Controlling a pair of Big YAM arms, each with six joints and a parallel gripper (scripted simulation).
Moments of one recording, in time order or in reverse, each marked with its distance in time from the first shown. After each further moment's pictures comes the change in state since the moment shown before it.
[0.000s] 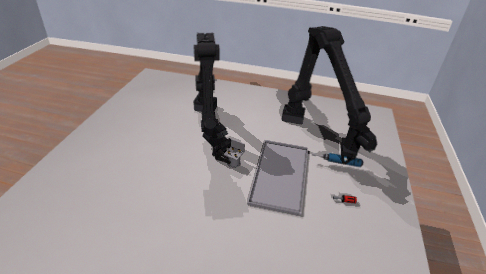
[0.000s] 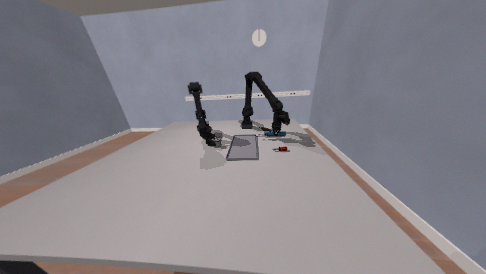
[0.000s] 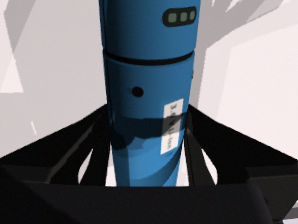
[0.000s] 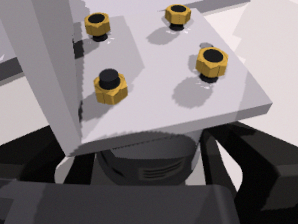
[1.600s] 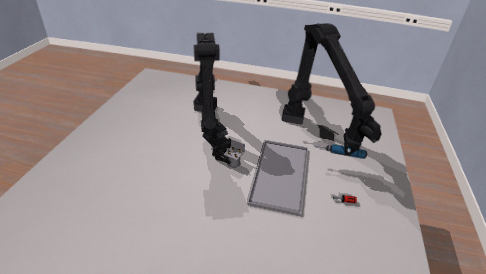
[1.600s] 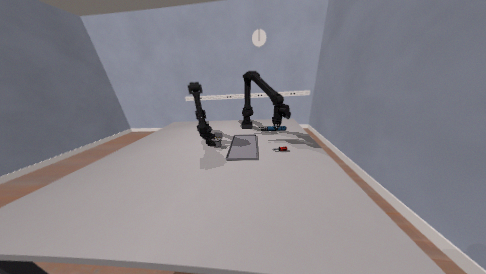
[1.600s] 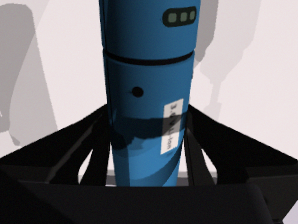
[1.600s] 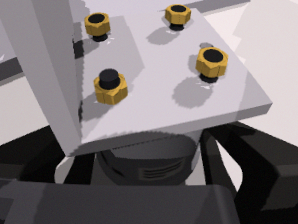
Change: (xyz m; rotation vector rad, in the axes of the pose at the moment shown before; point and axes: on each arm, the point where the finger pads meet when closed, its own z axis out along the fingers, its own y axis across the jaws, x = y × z) left arm 0.000 0.000 -0.055 0.002 -0.001 0.000; right arm 0.000 0.000 0.000 0.000 0.000 0.000
